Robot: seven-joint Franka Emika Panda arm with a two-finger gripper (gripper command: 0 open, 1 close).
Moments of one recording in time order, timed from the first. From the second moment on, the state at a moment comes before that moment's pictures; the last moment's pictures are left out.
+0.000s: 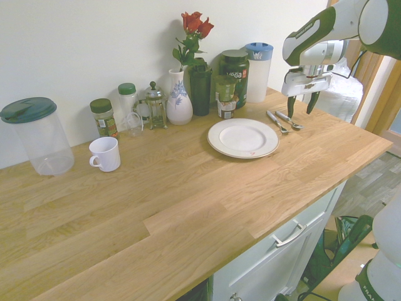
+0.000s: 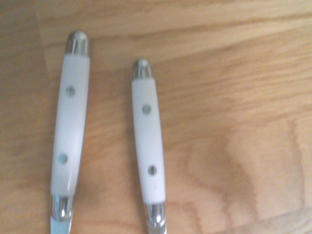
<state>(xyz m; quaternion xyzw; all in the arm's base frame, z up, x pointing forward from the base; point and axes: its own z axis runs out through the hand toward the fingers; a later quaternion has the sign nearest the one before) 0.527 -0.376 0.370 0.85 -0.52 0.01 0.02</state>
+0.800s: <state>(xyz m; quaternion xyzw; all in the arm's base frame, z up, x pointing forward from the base) 0.564 -0.374 0.347 0.85 -0.53 0.01 0.01</state>
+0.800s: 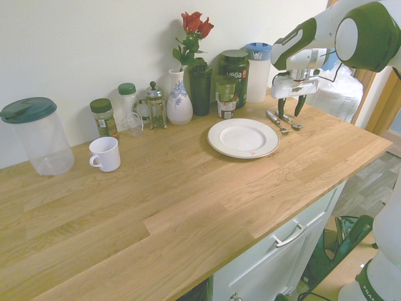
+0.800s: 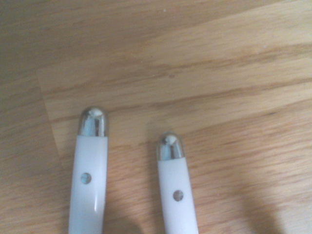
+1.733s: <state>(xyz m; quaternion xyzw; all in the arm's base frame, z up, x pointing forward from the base) 0.562 -0.379 0.343 0.84 -0.54 0.00 0.01</state>
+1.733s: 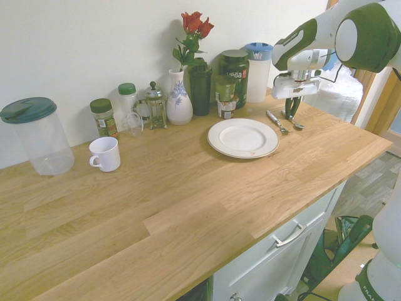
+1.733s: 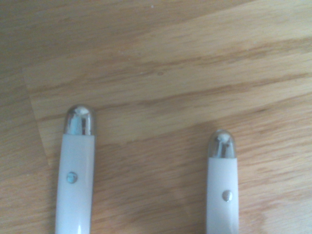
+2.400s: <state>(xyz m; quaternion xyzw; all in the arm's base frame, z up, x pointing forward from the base) 0.552 -0.376 0.410 0.84 -0.54 0.03 -0.01</state>
